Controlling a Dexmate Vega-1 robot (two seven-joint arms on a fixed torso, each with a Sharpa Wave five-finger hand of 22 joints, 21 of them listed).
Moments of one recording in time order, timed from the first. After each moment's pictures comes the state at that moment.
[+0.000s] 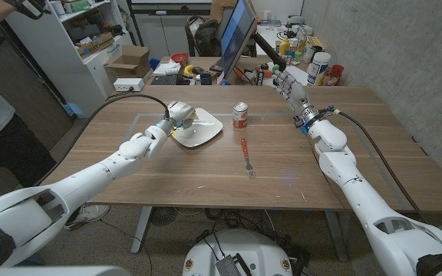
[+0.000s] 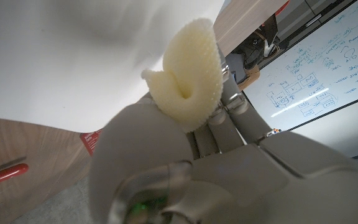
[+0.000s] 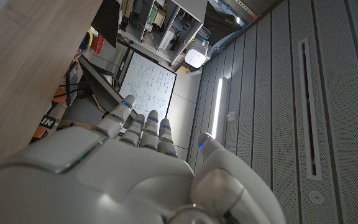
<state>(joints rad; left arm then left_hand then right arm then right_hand) 0.55 0.73 0.83 -1.33 0.93 0.10 0.34 1.09 0.12 0.51 -0.14 0.19 0.98 0.05 0.24 0.21 1.01 -0.08 0.37 0.27 1.25 -0.21 0.35 0.25 0.97 -0.15 1.05 0.20 -0.78 -0.27 -0.17 -1.26 0.35 0.40 0.33 0.09 0.11 0.41 0.15 0.25 0.10 0.05 0.18 0.17 0.14 0.04 0.19 0.18 0.01 -0.03 0.19 0.19 0.18 -0.04 0.23 0.17</state>
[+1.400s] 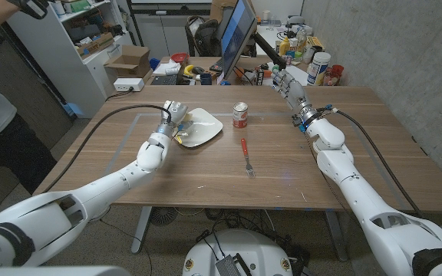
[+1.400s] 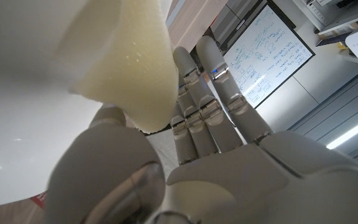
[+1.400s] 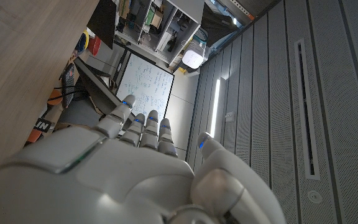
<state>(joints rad) 0.55 0.62 0.91 -1.24 1.09 0.49 0.45 0.67 -0.18 0.28 0.02 0.24 0.79 -0.02 0.18 0.20 1.03 -0.13 0.26 0.24 1.13 -0.21 0.25 0.19 0.89 -0.05 0.94 0.16 -0.74 -0.26 -0.18 -1.21 0.36 0.43 0.35 0.09 0.11 0.41 0.15 0.25 0.10 0.05 0.18 0.17 0.14 0.04 0.19 0.18 0.01 -0.03 0.19 0.18 0.19 -0.04 0.22 0.17</state>
